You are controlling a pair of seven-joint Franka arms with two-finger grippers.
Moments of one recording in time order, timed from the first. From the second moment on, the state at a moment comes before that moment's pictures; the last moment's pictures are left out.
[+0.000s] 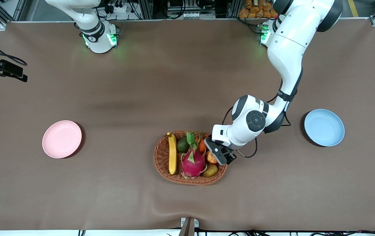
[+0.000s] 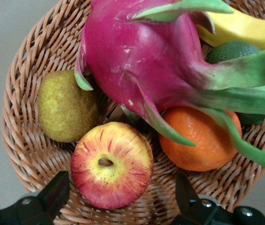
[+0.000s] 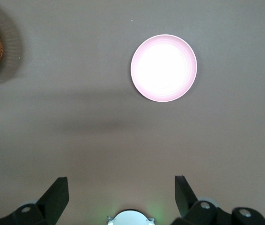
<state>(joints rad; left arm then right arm) -0.40 0.82 -0.14 -1.44 -0.16 2.49 0.61 -0.05 0.01 -0.03 -1.54 0.03 1.41 -0.07</state>
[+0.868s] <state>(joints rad) -0.40 0.85 -0.15 -1.43 -0.16 2.55 0.61 -0.01 0.07 -0.02 -1.54 0.04 1.46 -0.07</state>
